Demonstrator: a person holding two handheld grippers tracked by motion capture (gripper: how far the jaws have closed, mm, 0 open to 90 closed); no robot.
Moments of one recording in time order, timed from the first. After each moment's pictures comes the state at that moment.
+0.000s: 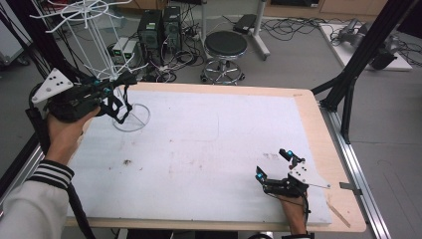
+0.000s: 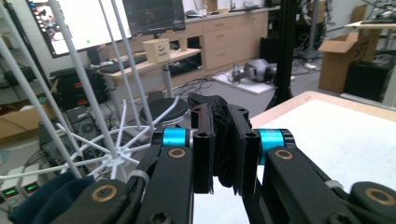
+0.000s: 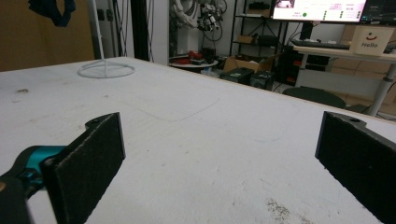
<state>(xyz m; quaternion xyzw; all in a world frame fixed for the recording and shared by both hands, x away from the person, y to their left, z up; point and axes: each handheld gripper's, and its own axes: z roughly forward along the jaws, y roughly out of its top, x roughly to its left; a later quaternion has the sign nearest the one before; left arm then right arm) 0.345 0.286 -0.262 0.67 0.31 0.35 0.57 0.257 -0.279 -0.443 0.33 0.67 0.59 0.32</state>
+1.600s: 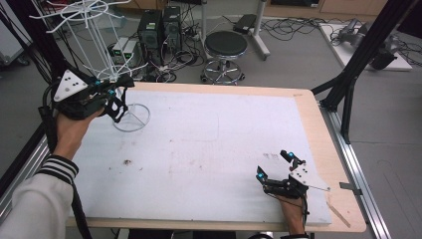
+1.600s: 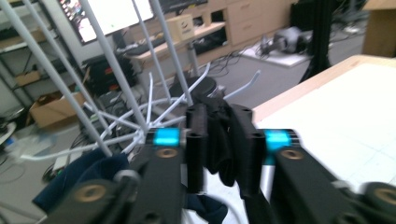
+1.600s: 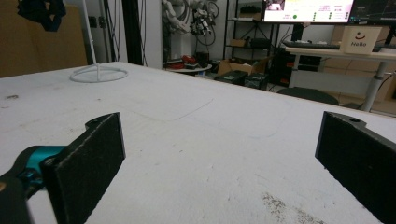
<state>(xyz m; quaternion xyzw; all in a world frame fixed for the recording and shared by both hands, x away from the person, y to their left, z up) 0.366 0.284 -0.283 0.70 0.34 0.40 0.49 0.256 -0.281 -0.452 0.35 0.65 0.59 0.33</state>
